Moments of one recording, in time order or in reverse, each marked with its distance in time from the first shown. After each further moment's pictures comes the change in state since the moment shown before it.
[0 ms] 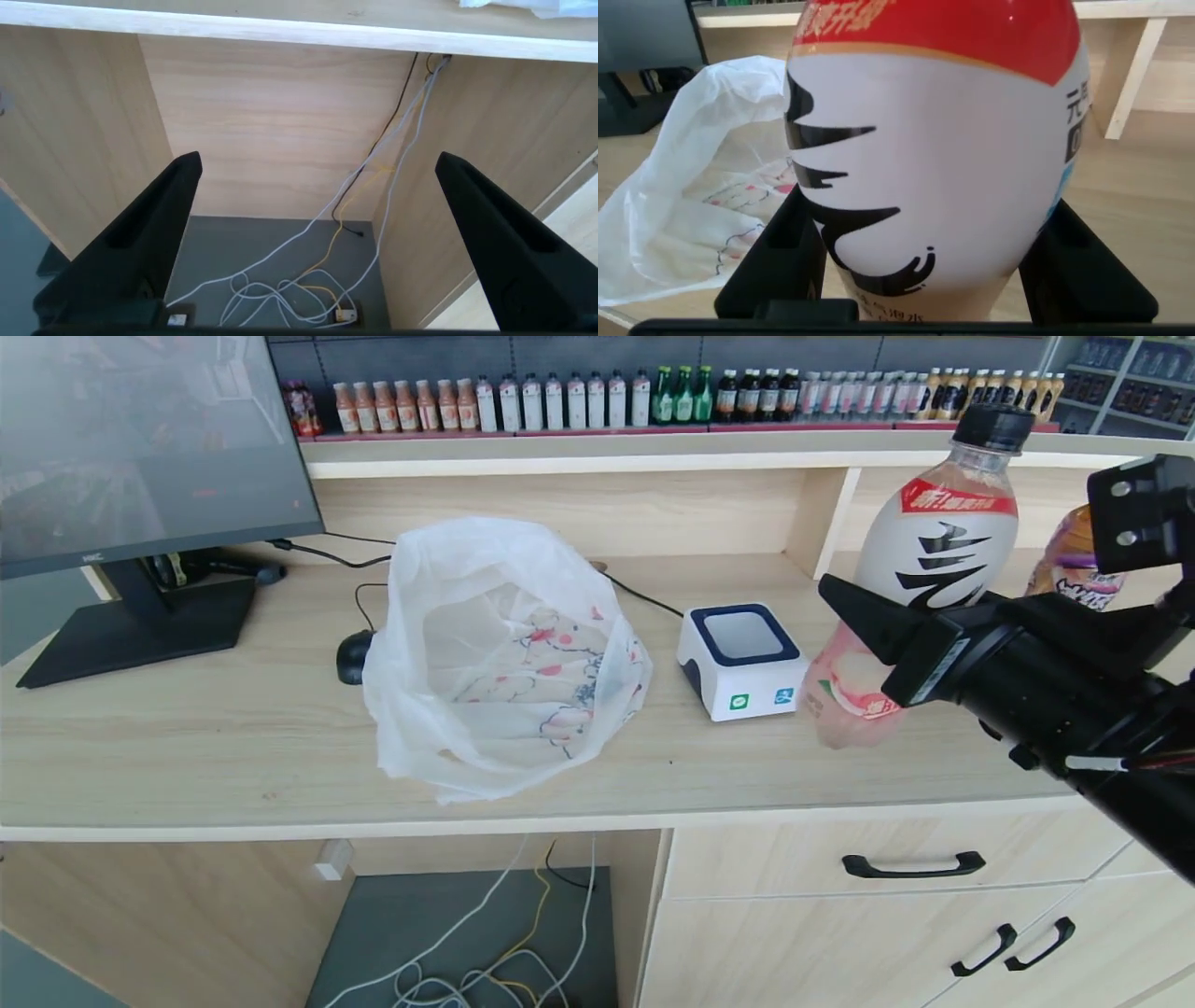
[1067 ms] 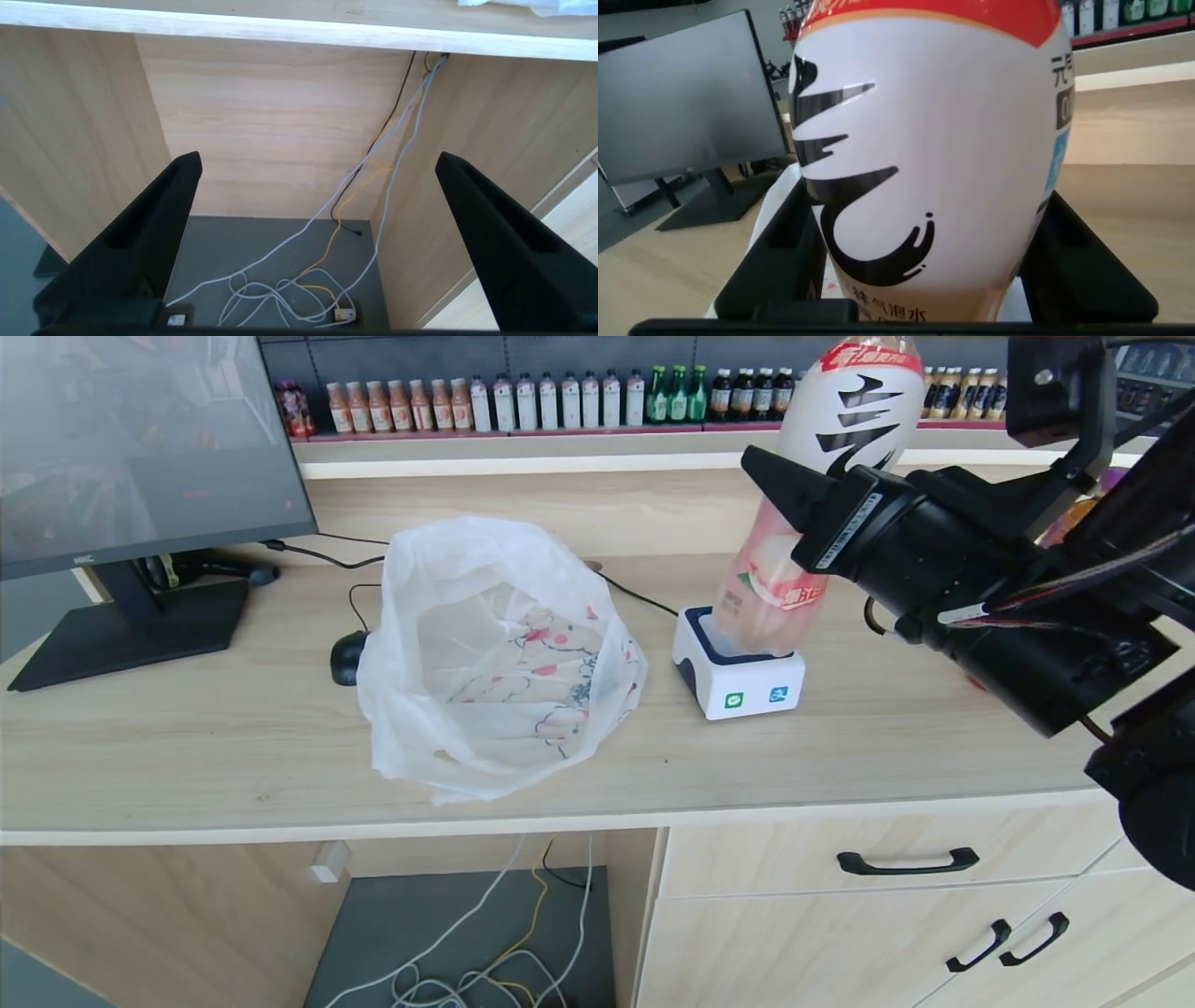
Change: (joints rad) left arm 0.000 0.000 0.000 0.001 0.000 0.000; right arm 0.043 0.196 -0.352 0.000 0.092 0.169
